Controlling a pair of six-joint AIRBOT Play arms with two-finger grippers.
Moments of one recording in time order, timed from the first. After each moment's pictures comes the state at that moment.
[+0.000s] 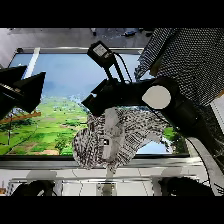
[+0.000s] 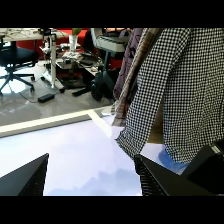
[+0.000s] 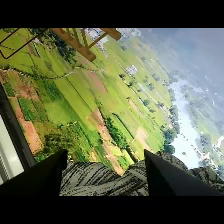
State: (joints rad) left arm -0.26 -0.52 1.01 -2.08 0.58 2.04; right arm 0.72 -1.28 1.61 -1.16 0.98 1.13
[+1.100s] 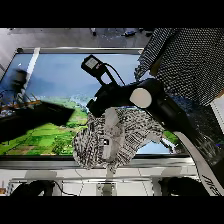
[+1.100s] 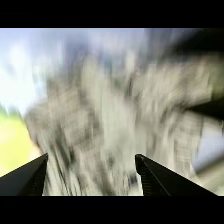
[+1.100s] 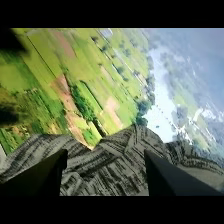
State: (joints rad) left arm -0.29 -0.73 0.88 -2.09 1.01 1.80; right arm 0.70 -1.38 1.60 -1.28 1.03 1.10
